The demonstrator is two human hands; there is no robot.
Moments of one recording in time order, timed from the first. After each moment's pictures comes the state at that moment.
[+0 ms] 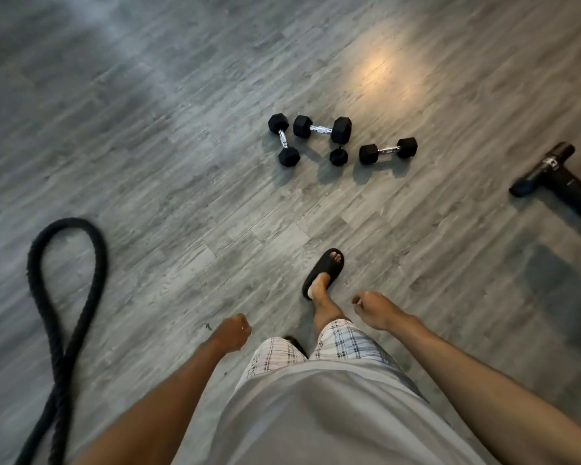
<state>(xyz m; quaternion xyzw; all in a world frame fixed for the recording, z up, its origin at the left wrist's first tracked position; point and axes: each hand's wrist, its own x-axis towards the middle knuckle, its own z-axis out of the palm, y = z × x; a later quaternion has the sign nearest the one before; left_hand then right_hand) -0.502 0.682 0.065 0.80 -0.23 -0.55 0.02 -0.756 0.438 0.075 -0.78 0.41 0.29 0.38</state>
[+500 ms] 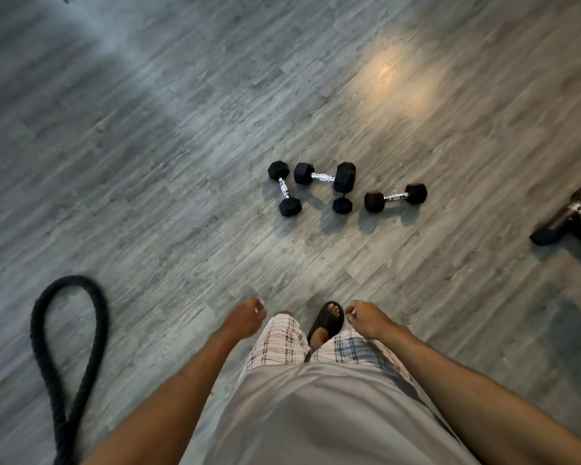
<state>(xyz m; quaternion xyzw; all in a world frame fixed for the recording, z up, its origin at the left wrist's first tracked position) -0.356 0.392 0.084 0.82 -0.25 -0.52 0.07 -0.598 0.215 0.074 -0.74 0.43 0.29 0.43</state>
